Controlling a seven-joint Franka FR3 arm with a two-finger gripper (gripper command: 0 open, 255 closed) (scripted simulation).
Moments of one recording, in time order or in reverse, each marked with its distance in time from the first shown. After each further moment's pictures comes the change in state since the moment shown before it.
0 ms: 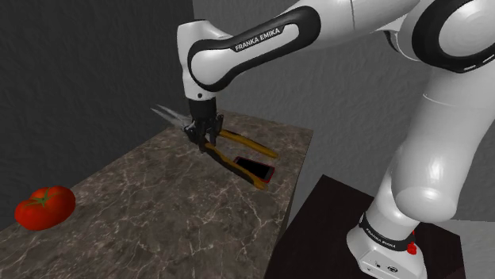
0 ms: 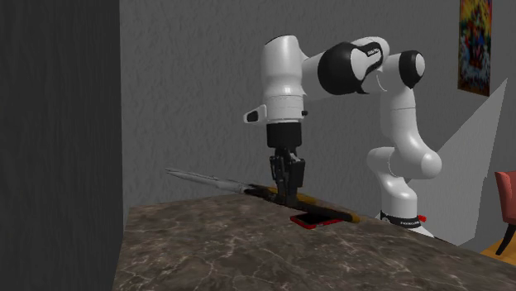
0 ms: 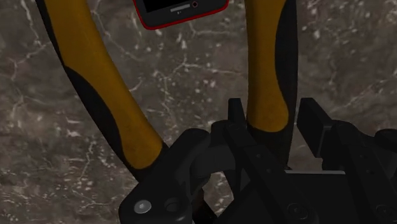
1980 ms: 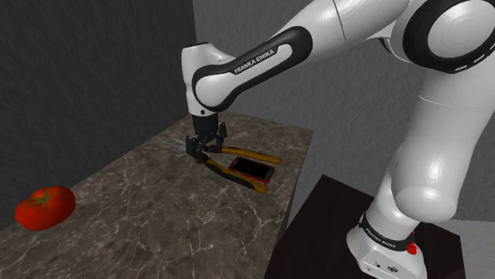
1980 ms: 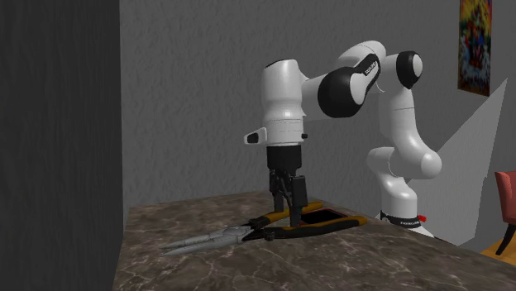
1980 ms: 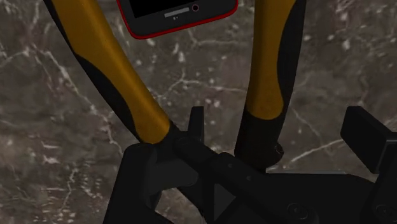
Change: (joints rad) arm 0.000 0.035 -0.002 -0.082 -0.010 0.115 0.001
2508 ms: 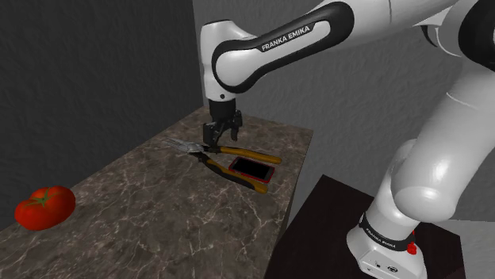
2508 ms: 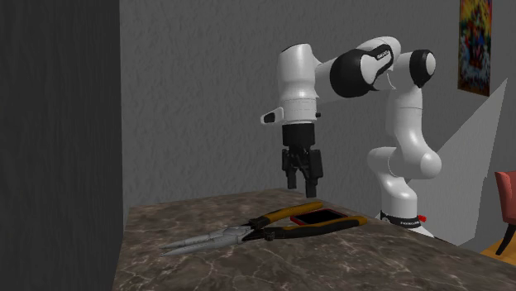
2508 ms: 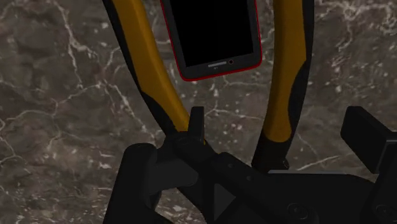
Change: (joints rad) arm -0.019 -0.207 -0.017 -0.117 0.058 -0.086 -0.094
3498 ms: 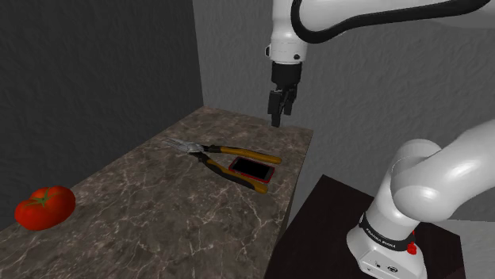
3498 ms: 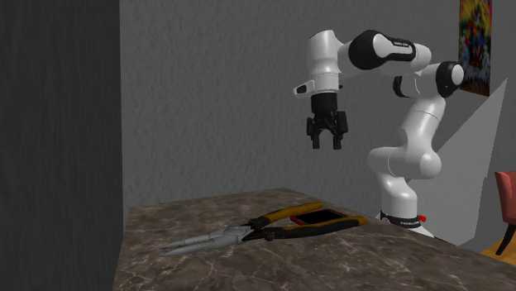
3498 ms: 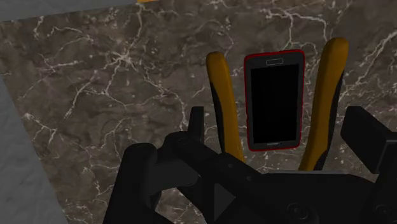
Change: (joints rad) arm -0.022 -0.515 -0.159 -0.225 0.022 -0.302 -0.283
